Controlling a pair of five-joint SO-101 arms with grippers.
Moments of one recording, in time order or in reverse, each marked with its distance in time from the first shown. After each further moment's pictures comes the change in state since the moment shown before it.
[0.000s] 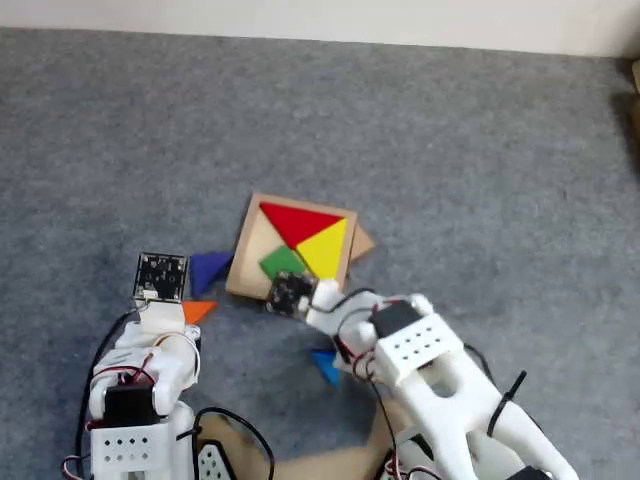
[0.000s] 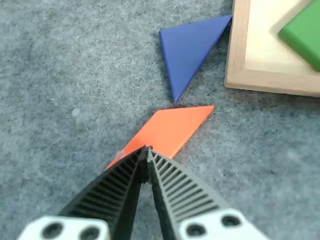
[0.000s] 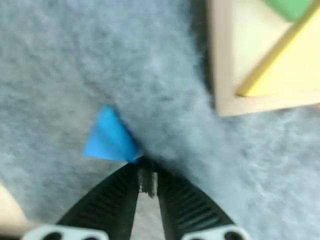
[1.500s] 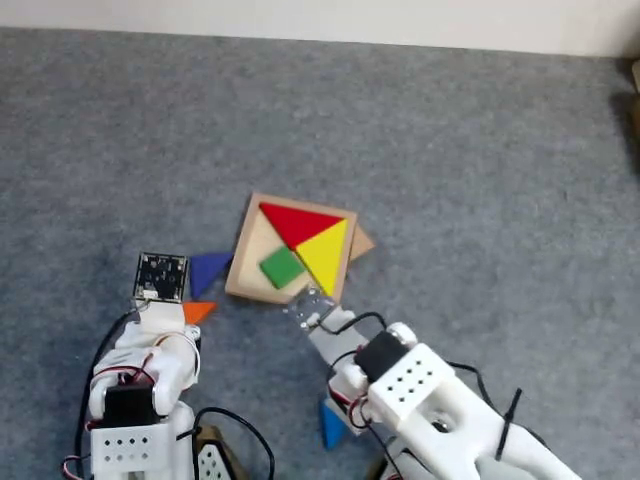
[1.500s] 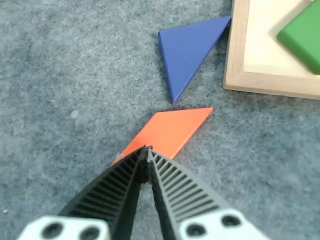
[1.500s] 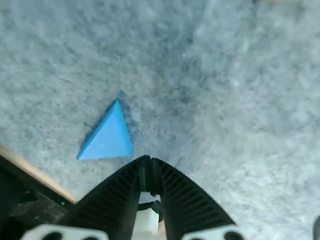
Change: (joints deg) left arm 0.0 0.0 0.0 0.0 0.0; right arm -13.2 -8.4 6.8 17.6 -38.2
